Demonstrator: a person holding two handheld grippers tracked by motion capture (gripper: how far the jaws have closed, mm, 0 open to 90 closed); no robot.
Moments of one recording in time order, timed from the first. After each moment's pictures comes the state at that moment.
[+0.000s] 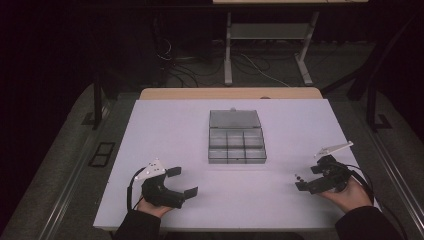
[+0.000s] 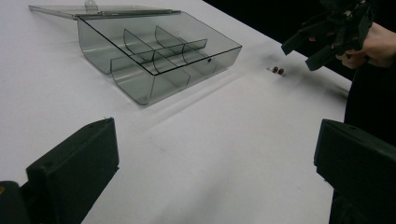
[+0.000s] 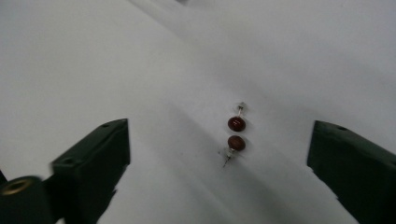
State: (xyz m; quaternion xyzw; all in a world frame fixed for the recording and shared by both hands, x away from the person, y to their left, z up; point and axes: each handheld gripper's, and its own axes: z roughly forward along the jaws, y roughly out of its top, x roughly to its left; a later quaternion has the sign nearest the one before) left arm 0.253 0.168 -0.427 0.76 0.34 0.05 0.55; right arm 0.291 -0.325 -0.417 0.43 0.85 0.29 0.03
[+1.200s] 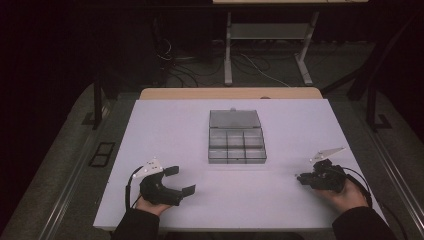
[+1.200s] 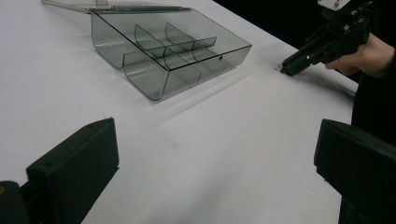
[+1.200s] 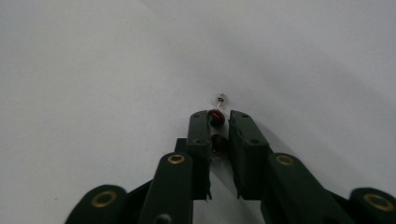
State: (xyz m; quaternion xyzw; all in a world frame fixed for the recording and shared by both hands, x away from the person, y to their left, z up) left arm 0.258 0.174 -0.431 0.75 0.36 0.04 0.55; right arm 0.293 -0.325 -0.435 0.41 0.87 0.27 0.08
